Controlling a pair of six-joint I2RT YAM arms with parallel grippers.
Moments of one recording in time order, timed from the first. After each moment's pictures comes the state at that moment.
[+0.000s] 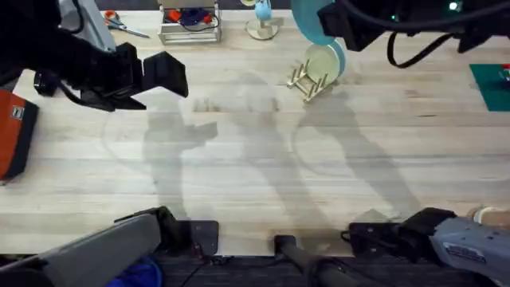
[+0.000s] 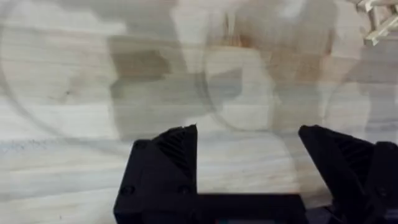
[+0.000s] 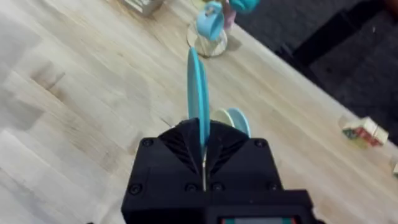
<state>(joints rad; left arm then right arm) 0.29 1.32 1.26 -1.30 0.37 0.07 0.48 1.28 1.27 -0.60 0.07 -0.26</state>
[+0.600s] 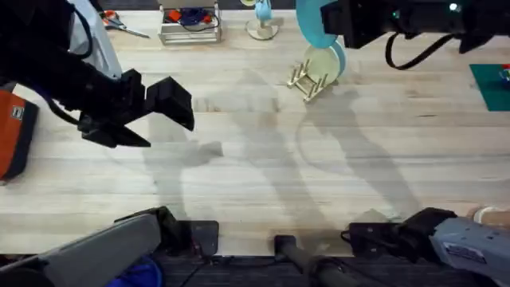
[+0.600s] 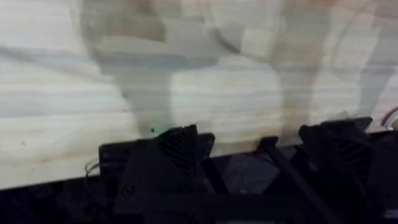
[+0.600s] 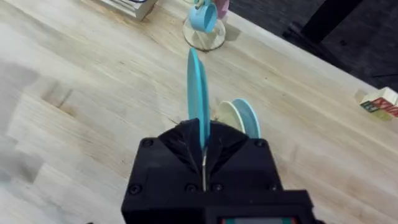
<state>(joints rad) 0.29 1.32 1.26 -1.60 0.37 0.07 0.48 1.28 1.27 -0.62 0.09 -0.10</state>
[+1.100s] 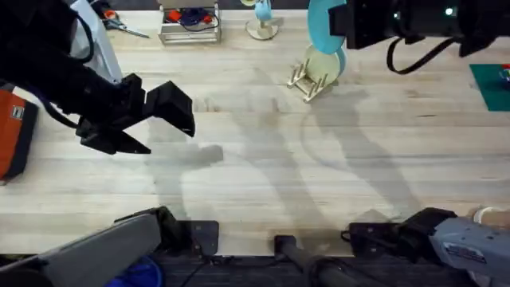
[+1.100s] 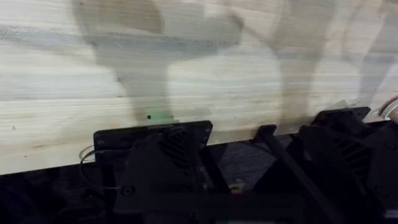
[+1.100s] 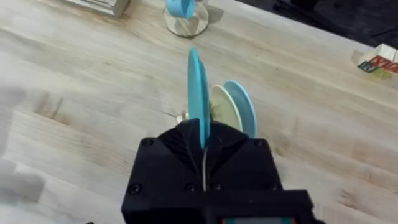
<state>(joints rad) 0.29 1.32 1.26 -1.66 0.37 0.07 0.48 1.28 1.27 -0.67 0.16 0.05</state>
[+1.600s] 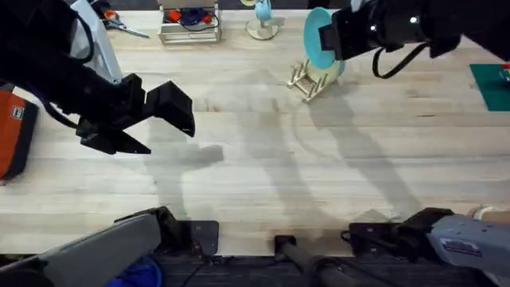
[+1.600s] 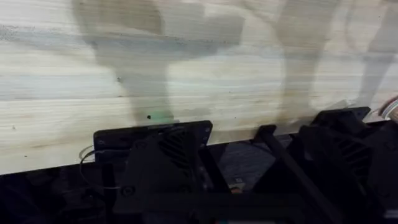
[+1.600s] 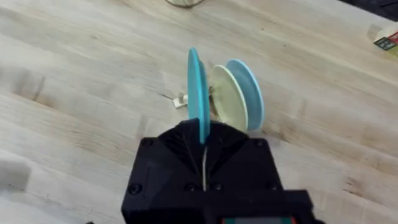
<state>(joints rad) 0.29 1.32 1.26 -1.66 0.37 0.07 0.48 1.37 1.27 -0.70 0.17 0.05</state>
